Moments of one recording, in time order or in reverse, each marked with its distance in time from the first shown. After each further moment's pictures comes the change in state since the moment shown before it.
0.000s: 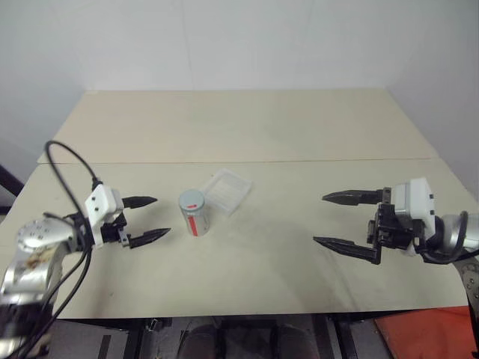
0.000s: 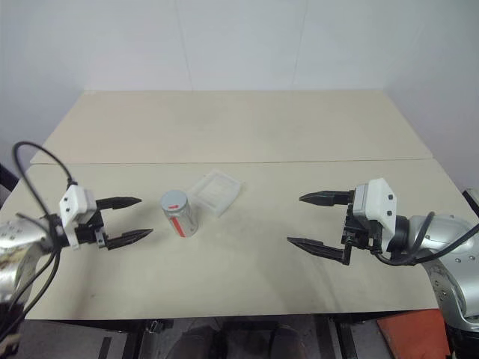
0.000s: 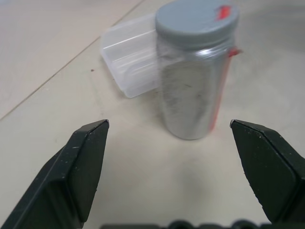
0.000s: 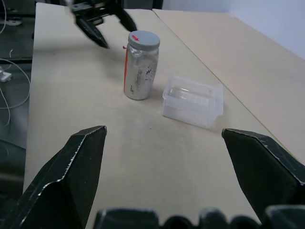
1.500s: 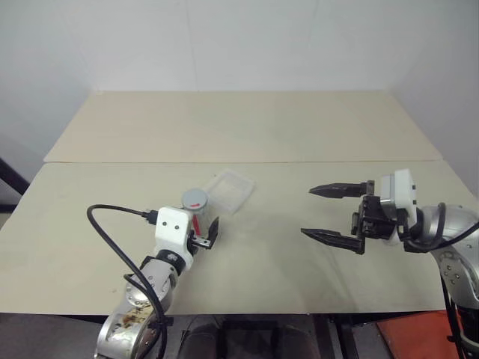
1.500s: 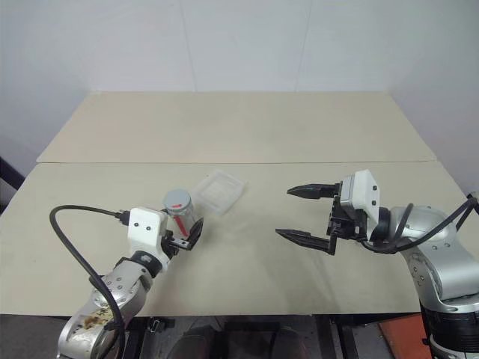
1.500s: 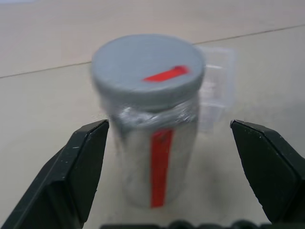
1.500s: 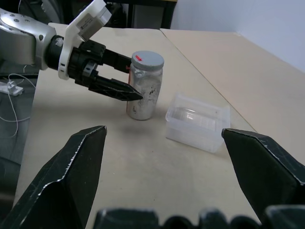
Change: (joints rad) left arm 0.102 -0.517 -0.421 -0.459 0.256 0.343 1.007; right arm -0.112 0.053 0.088 0.072 -0.014 -0.020 0.007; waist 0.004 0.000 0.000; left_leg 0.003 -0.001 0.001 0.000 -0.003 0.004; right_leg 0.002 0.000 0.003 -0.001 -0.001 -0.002
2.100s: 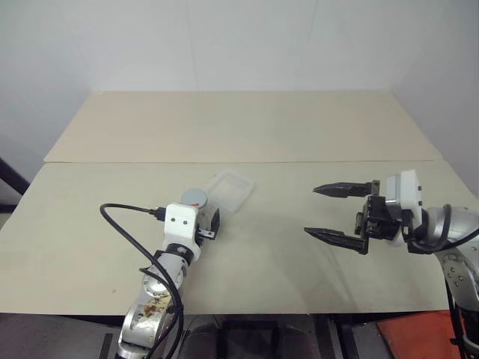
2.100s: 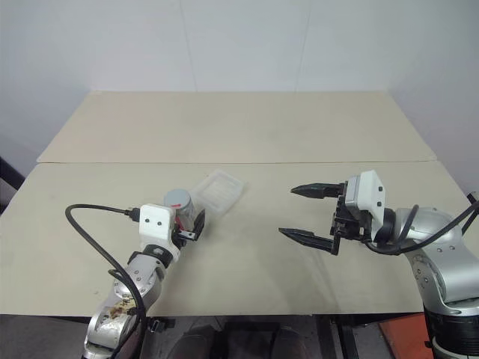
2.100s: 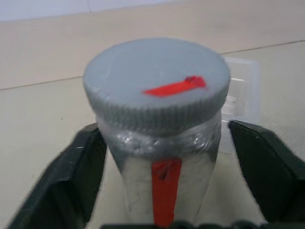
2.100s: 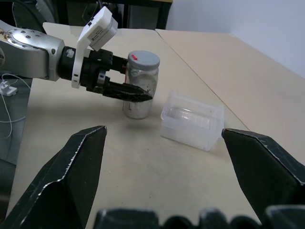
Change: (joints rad) left arm -0.043 -0.083 -0.015 0.160 0.109 -0.152 0.024; right arm 0.021 -0.001 -0.024 -0.003 0.000 -0.015 -0.001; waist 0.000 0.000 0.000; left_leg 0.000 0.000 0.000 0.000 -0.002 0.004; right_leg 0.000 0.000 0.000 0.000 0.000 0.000
